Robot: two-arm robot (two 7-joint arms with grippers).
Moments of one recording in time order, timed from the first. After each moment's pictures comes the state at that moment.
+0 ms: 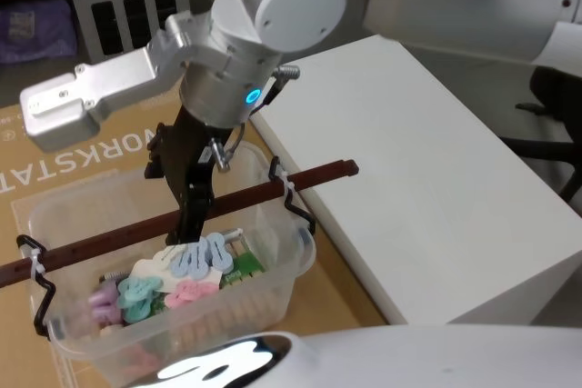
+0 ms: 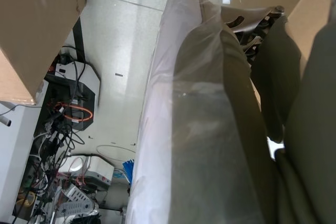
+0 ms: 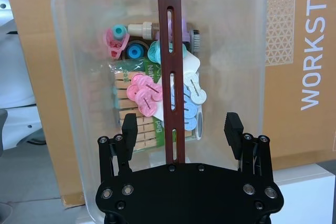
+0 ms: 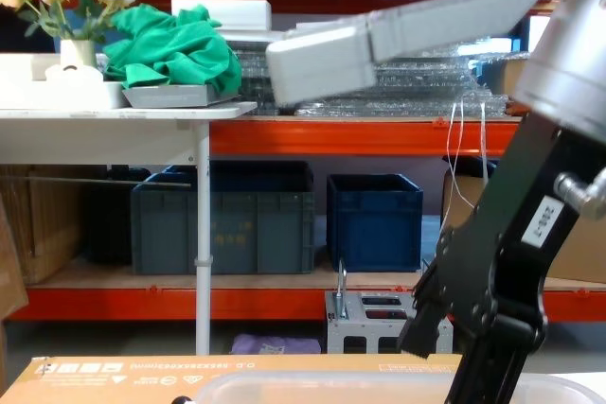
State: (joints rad) left arm -1.47 0.97 1.56 -0.90 0.05 0.15 -1.47; right arm 1.24 0.66 -1.34 -1.72 -0.35 -0.51 1.18
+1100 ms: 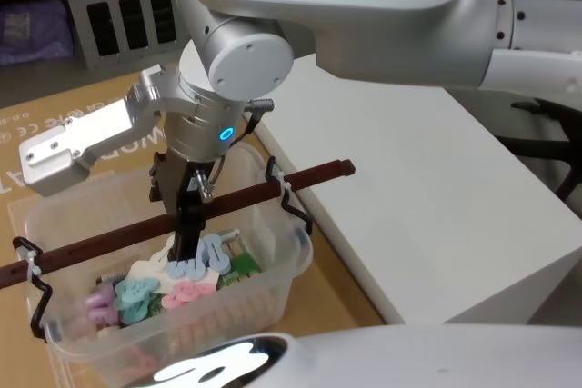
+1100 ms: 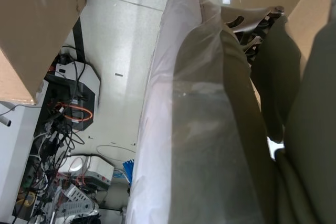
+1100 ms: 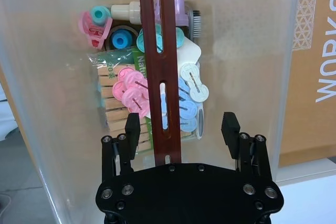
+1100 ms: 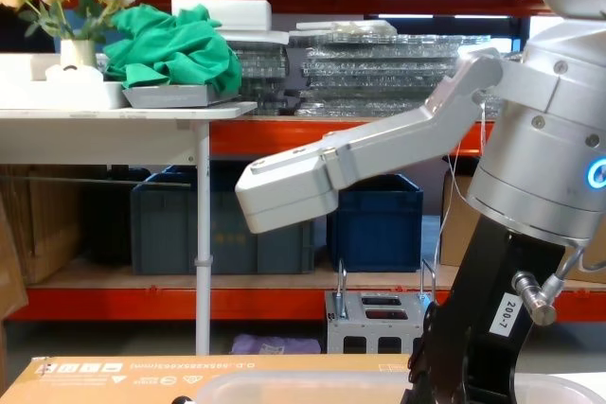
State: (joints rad) left arm -1.47 0.97 1.56 -0.90 0.05 0.15 -1.47; right arm 1.23 0.57 -1.44 -1.61 -0.44 -0.47 1.17
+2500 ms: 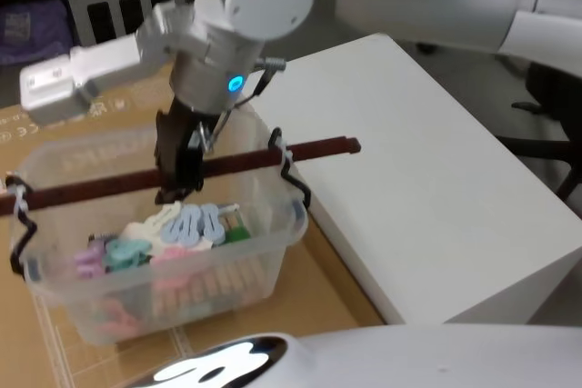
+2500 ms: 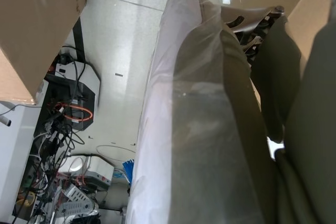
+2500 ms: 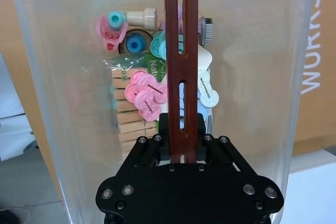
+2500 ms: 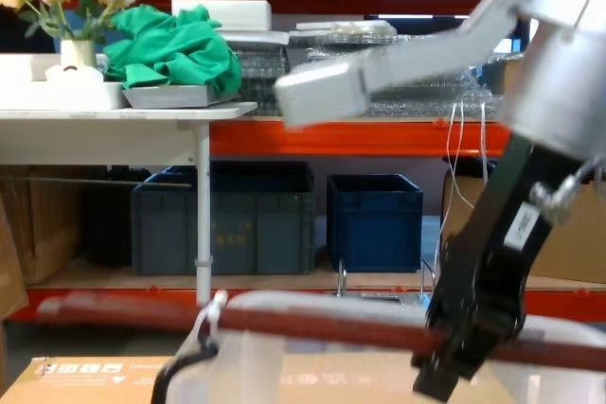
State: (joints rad) left arm -1.47 0.97 1.56 -0.90 0.05 0.15 -1.47; right arm 1.27 0.62 -1.37 -1.59 -0.33 -0.48 1.18
